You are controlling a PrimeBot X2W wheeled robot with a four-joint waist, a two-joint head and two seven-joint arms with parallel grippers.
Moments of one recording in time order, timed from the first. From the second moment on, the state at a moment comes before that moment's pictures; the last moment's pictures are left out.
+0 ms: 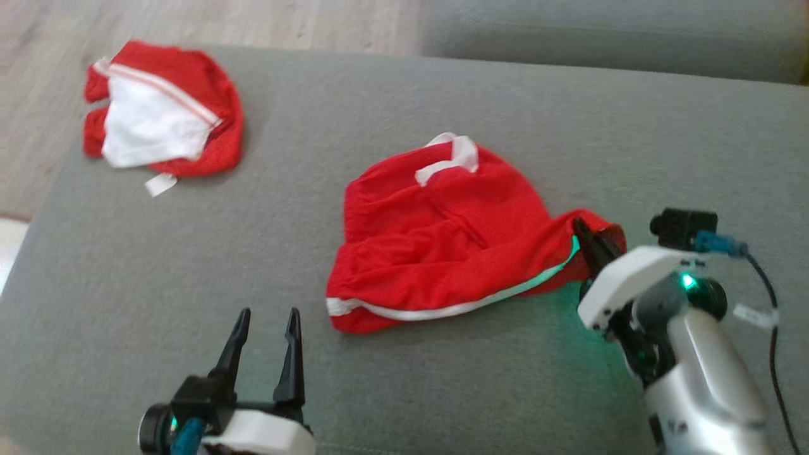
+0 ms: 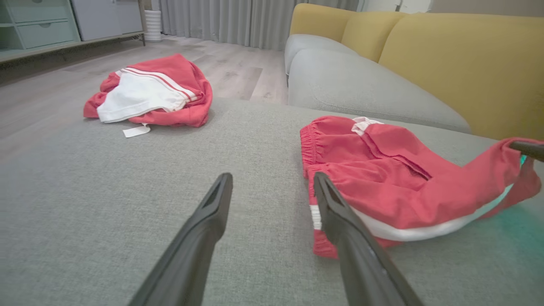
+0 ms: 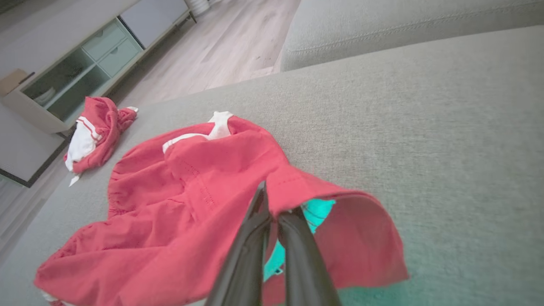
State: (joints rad) left arm -0.04 0.30 -0.58 0.13 -0.56 0.28 -0.23; right arm -0.32 -0.05 0.10 0.45 0.39 0.12 0.25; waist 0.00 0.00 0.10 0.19
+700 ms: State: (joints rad) left arm -0.08 0.25 -0.59 0.17 -0.54 0.25 -0.24; right arm -0.56 -0.05 0.10 0.80 0.29 0.12 -0.01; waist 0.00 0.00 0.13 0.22
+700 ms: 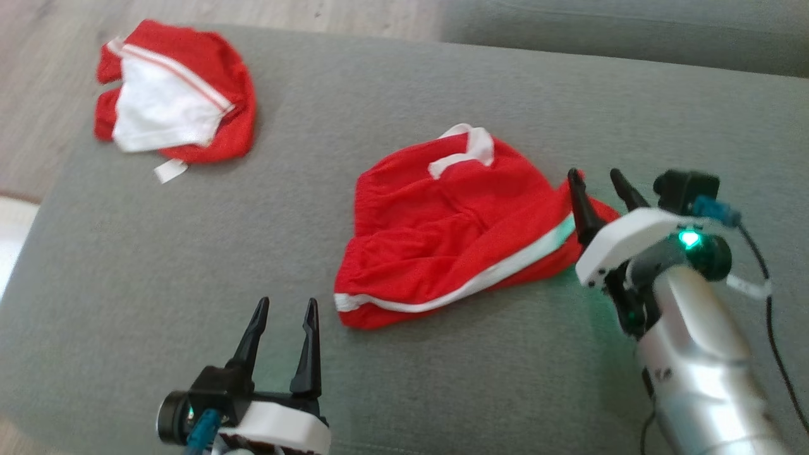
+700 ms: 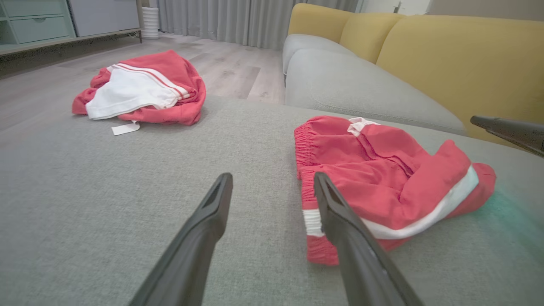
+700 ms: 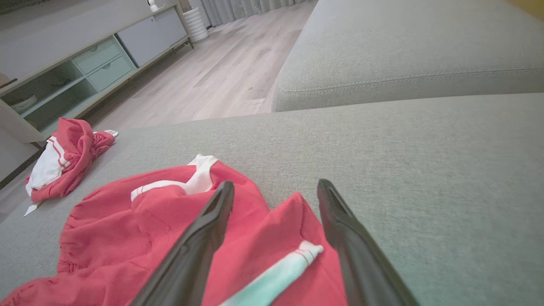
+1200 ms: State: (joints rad) left arm -0.03 0.26 -0.58 0.17 -0.55 0.25 -0.25; right arm -0.20 -0.05 0.07 0.47 0.18 0.12 -0.14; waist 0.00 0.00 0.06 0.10
